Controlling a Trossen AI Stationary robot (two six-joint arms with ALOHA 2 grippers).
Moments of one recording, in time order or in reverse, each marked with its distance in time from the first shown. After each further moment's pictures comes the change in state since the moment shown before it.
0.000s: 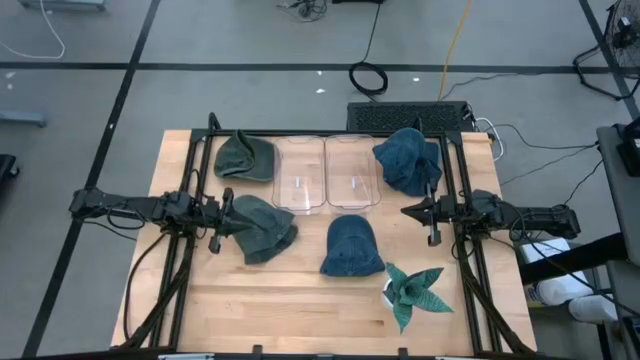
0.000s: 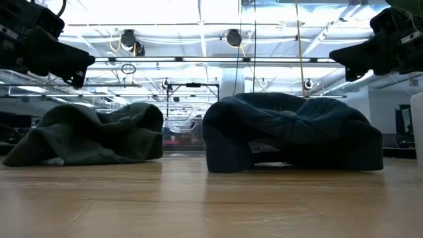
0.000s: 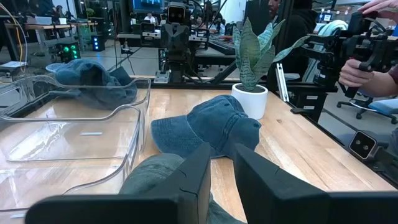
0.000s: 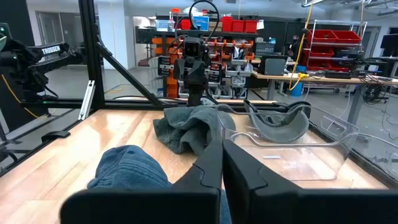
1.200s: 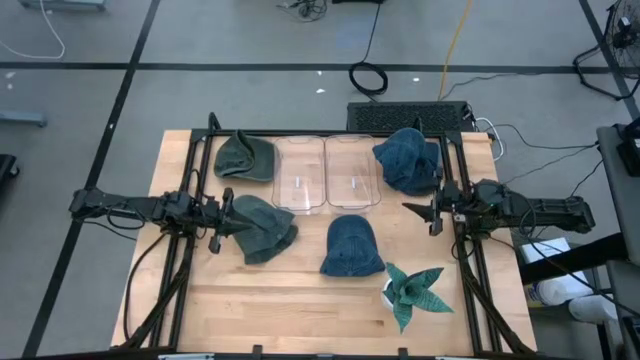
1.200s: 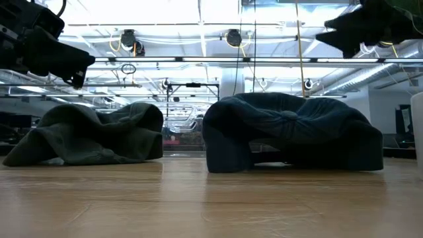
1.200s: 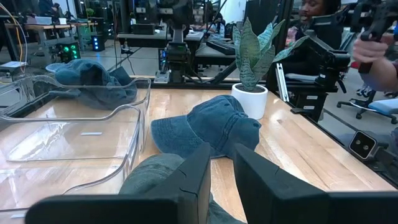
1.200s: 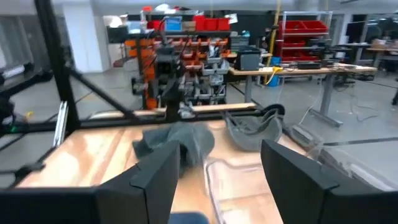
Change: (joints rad) left arm 0.000 0.000 0.000 0.000 0.000 0.000; right arm 0.000 0.261 0.270 -0.029 0.132 0.067
